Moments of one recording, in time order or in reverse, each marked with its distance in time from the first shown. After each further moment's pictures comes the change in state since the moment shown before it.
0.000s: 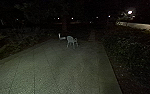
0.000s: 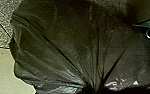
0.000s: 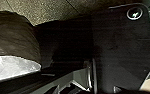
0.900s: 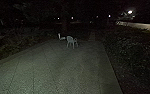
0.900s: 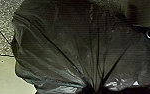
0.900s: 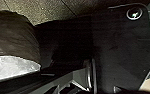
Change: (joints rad) left arm -0.001 -0.001 0.001 0.000 0.000 -0.001; right arm 0.000 -0.001 0.000 0.002 0.000 -0.003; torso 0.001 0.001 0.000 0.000
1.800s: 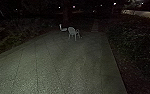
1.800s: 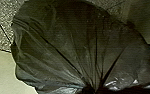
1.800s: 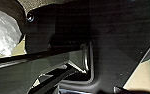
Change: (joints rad) left arm -0.177 -0.234 0.312 -0.158 0.058 -0.015; right arm 0.011 -0.011 0.002 0.000 0.009 -0.001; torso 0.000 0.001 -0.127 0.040
